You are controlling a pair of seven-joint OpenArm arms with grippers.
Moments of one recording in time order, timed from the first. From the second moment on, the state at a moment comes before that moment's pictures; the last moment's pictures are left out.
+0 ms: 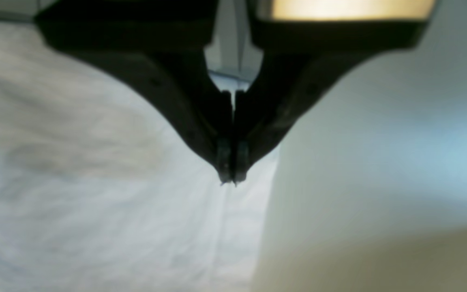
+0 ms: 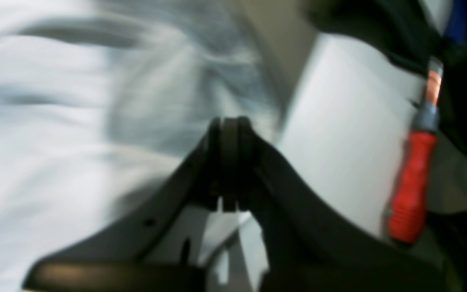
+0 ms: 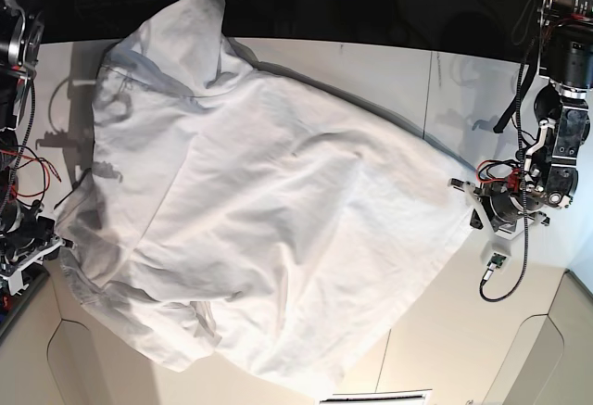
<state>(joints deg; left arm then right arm) -10.4 -27.1 5.8 66.9 -15.0 -17.7 31.6 22.8 24.8 11.9 55.3 23.6 17.1 -40.2</state>
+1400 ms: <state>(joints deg) -10.6 -23.6 5.8 67.0 -15.2 -19.9 31.7 0.5 10.8 21.3 74.5 34.2 15.5 -43.8</state>
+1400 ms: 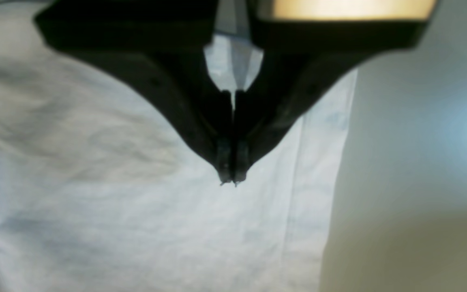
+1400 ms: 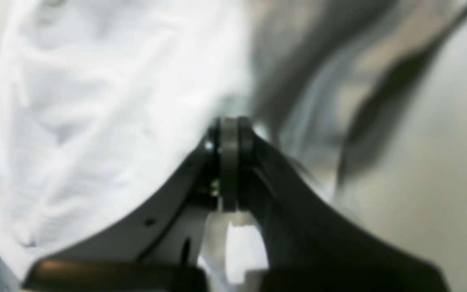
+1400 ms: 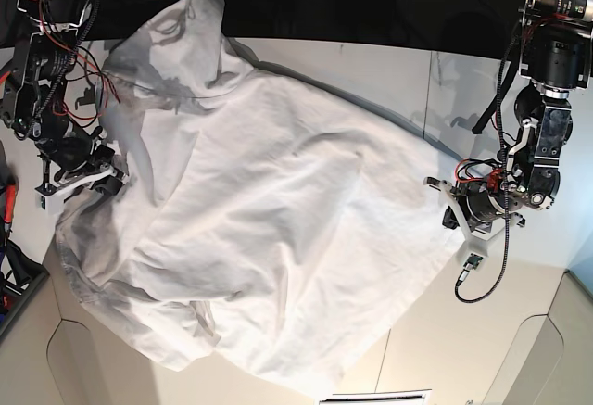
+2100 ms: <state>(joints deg) -10.6 -23.6 5.8 67.0 -15.2 -19.9 31.7 -0.2 12.2 21.5 65.7 31.0 16.4 -37.1</state>
